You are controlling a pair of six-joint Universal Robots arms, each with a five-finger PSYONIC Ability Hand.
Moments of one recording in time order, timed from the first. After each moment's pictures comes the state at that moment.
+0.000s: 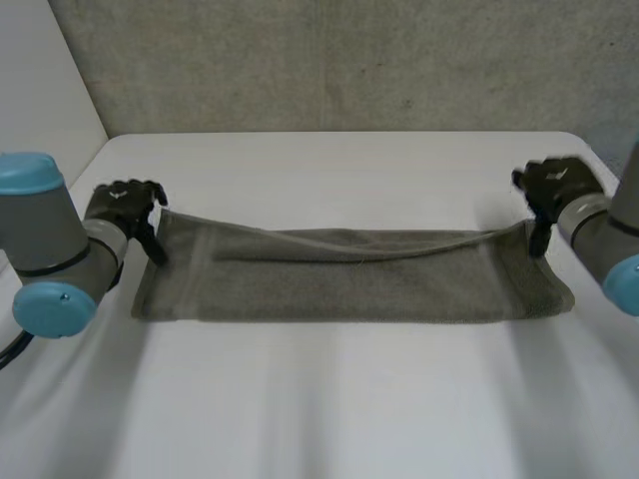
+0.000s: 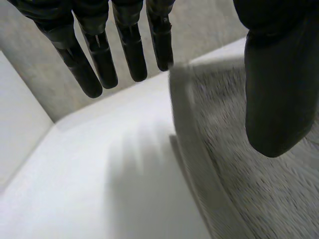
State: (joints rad) left arm 4.53 -2.21 -1.32 3.28 -1.58 3.31; right arm 1.74 -0.99 1.21 0.04 1.54 2.60; left_hand 0.53 0.52 0.51 0.54 0.49; right_hand 0.24 0.25 0.25 0.26 0.06
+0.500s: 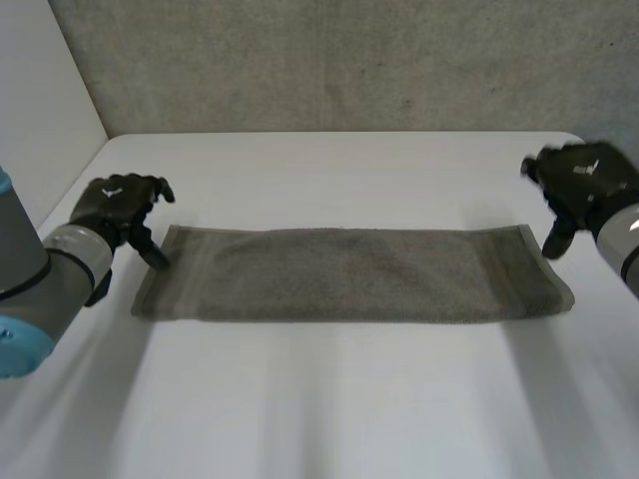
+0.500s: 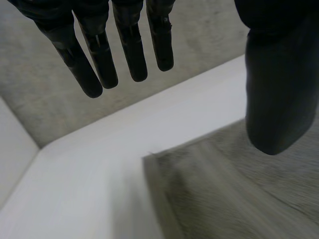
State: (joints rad) left arm 4.52 -1.92 -1.60 3.29 -1.46 3.31; right arm 1.72 -1.39 1.60 -0.01 1.43 2.63; left_hand 0.53 0.52 0.51 0.54 0.51; right_hand 0.33 0.33 0.33 0.33 0.17
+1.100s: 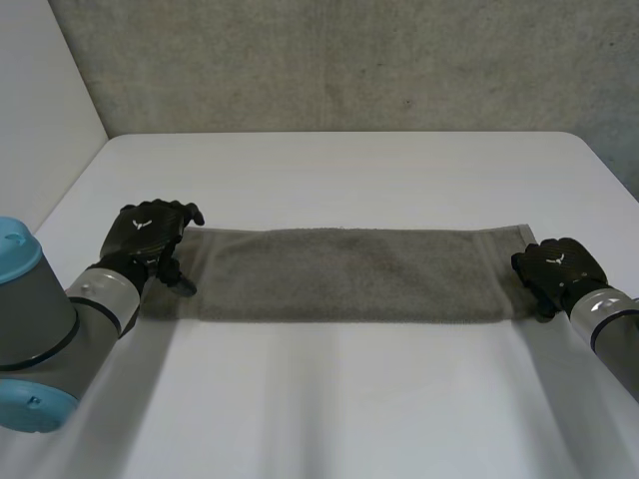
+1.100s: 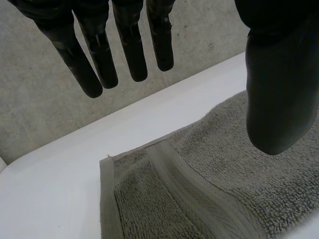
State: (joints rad) left arm 4.47 -1.90 -1.82 3.55 -1.42 3.30; right arm 1.60 -1.10 1.78 -0.30 1.31 2.49; left_hand 0.53 0.52 0.51 0.54 0.51; right_hand 0.80 0.80 0.79 0.79 0.62
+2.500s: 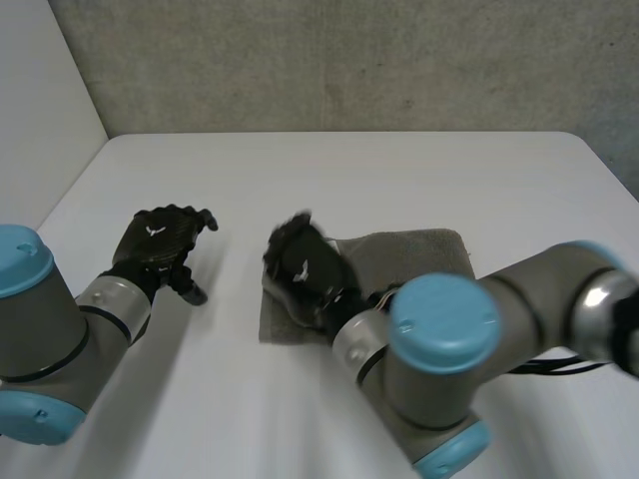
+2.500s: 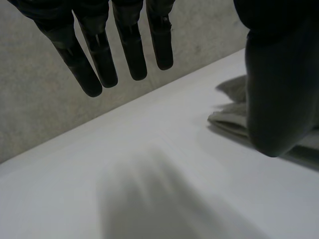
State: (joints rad) left arm 4.42 -1.88 -1.84 3.55 -1.43 3.30; right arm 2.38 -0.96 1.46 -0.42 1.50 2.25; left_hand 0.52 0.51 0.50 0.53 0.48; right_hand 0.28 0.28 0.28 0.28 0.07
